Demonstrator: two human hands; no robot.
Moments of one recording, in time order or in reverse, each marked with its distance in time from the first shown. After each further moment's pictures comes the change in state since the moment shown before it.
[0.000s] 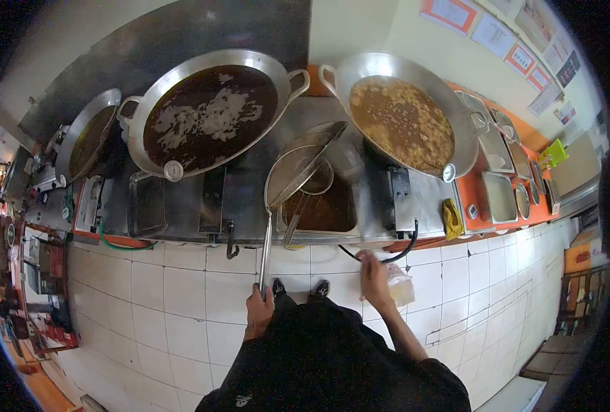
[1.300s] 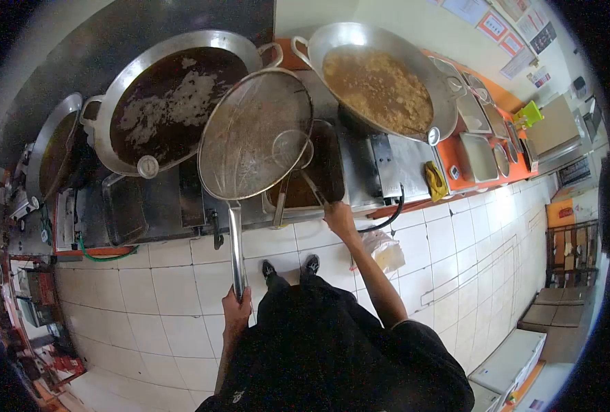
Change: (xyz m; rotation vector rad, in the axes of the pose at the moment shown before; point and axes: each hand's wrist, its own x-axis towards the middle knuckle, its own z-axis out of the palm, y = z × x) left_hand 0.003 -0.004 -0.080 -0.263 -0.249 -0.257; right_hand 0.069 0.084 0.103 -0.354 0.017 0.091
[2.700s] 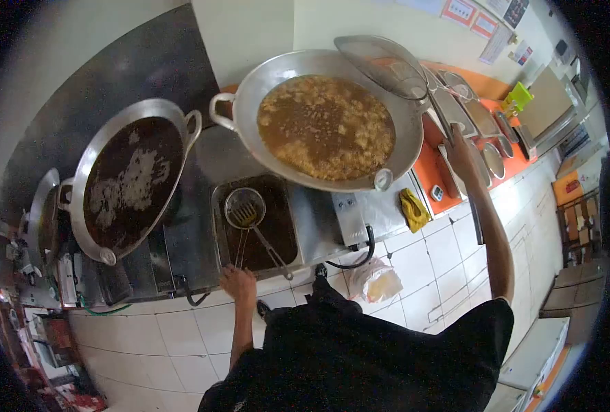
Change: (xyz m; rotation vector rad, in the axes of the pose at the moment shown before) left_hand 0.171 0.089 0.199 1.386 0.187 0.101; right_hand 0.178 0.156 -0.420 -0.142 0.307 0.101
